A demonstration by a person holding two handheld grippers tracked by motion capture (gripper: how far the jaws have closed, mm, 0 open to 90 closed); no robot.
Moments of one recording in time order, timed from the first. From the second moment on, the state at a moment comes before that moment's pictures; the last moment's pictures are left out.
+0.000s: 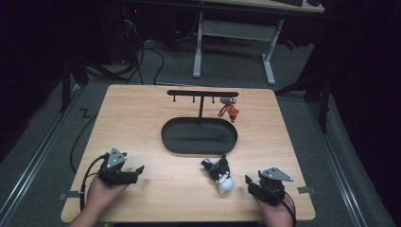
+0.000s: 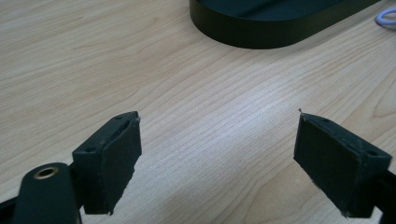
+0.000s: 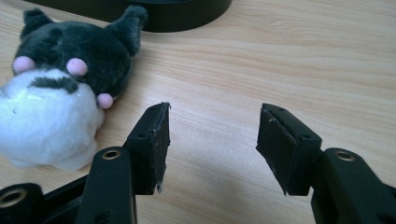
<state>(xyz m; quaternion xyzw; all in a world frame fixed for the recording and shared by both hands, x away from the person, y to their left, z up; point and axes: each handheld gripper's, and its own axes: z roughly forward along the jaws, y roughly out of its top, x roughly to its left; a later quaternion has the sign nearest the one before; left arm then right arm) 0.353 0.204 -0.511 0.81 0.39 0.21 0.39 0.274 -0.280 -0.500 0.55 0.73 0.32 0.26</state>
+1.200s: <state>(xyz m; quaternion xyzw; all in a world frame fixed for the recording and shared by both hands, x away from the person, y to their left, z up) 0.355 0.196 -0.510 0.82 0.35 0.21 0.40 0.302 -0.263 -0.495 0.60 0.77 0.18 0.14</state>
